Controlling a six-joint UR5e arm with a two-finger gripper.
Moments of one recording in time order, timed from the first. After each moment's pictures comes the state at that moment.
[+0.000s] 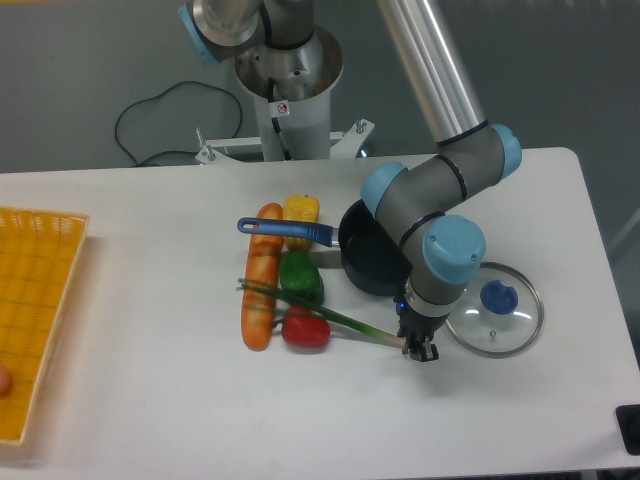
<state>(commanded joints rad) 2.61 -2.18 -1.58 -0.93 1.45 1.92</state>
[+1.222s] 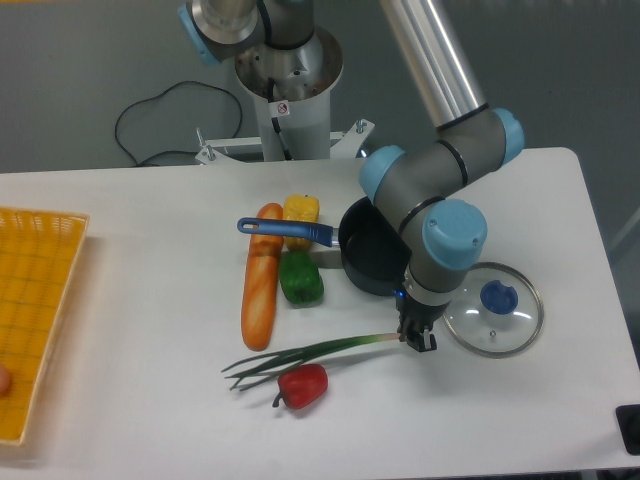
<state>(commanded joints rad) 2.60 -2.07 -1.59 -1.04 1.44 1.92</state>
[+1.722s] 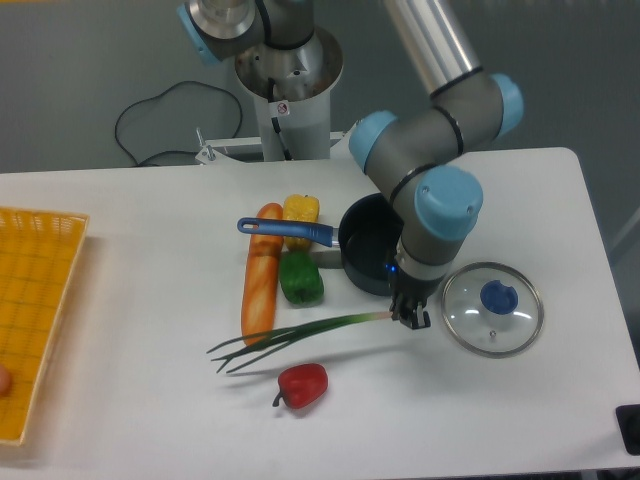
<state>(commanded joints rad) 2.63 -1.96 -1.59 -1.15 1.45 1.90</state>
